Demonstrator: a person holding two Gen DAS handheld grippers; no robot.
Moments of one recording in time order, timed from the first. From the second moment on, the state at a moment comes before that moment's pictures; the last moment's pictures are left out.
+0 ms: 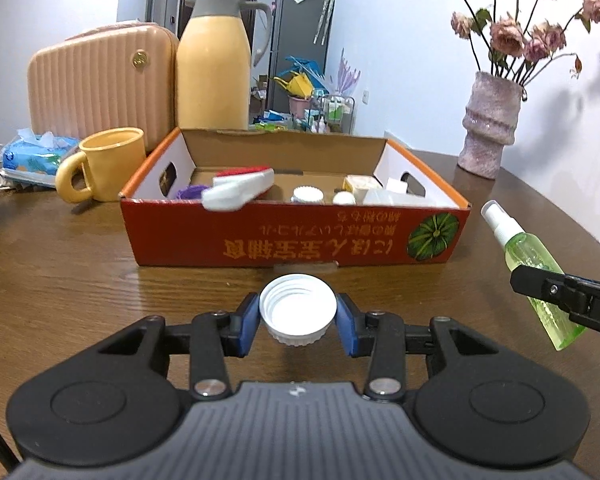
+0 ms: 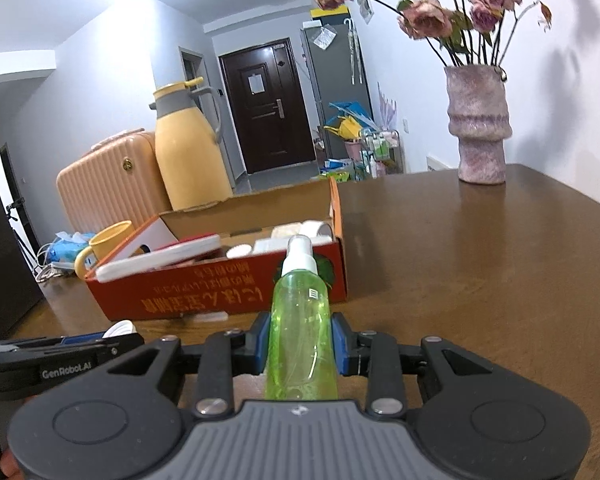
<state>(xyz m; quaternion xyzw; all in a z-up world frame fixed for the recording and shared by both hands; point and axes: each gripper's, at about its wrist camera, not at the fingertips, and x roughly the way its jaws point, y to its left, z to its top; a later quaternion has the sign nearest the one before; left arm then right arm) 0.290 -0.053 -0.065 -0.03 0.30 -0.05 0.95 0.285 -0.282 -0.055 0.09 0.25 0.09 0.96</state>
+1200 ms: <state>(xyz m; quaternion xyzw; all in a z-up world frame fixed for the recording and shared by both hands) 0.366 -0.043 -0.007 -0.08 0.22 -0.03 0.97 0.391 -0.246 -0.031 0.09 0.21 0.11 0.97</state>
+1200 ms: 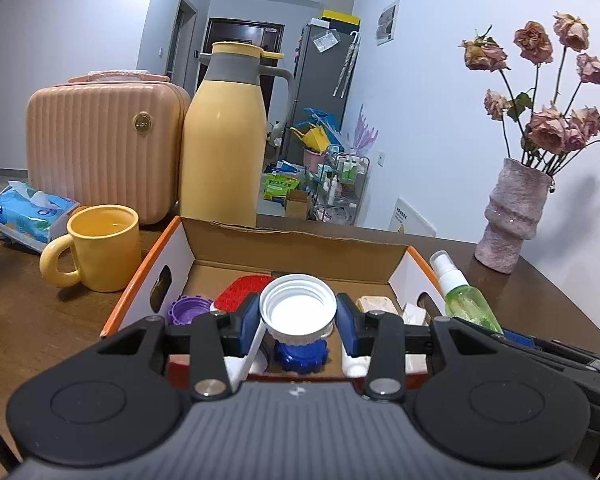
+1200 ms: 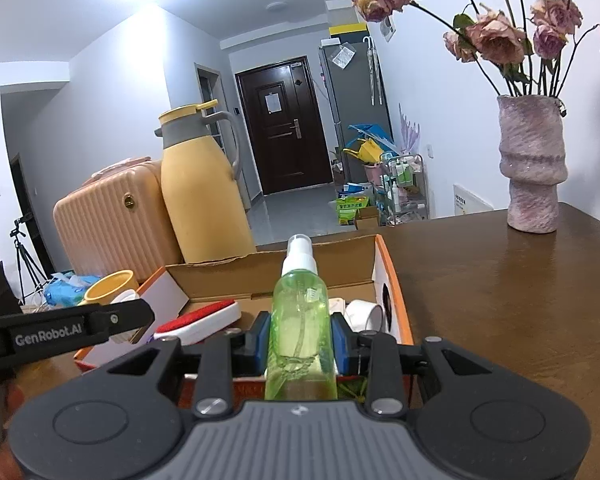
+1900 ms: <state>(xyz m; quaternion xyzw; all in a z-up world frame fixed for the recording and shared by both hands) 0.438 -0.044 -0.023 -0.07 0.24 0.00 0.97 0.462 -0.233 -0.055 0.08 0.23 0.12 0.96</state>
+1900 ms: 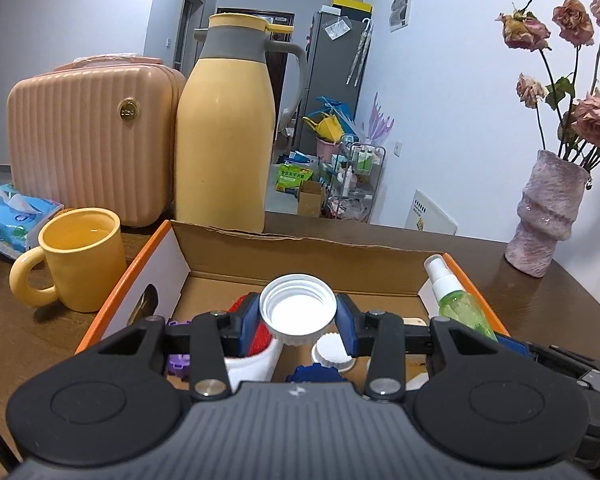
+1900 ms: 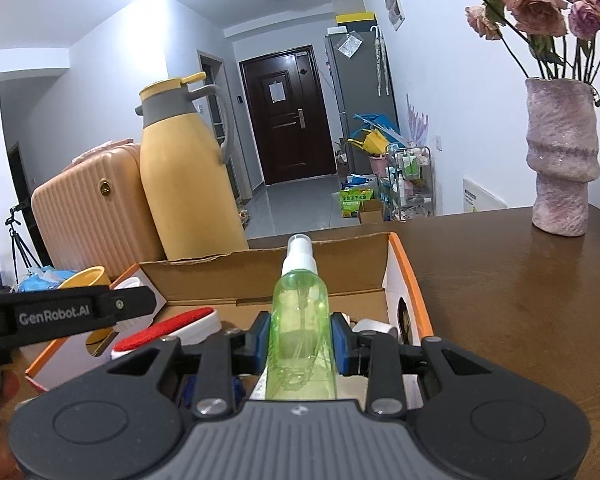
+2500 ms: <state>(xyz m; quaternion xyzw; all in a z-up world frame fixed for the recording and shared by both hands) 0.446 -0.037 -0.026 -0.06 0.23 0.02 0.97 0.473 -0.238 -0.056 0.05 0.22 0.11 0.97</state>
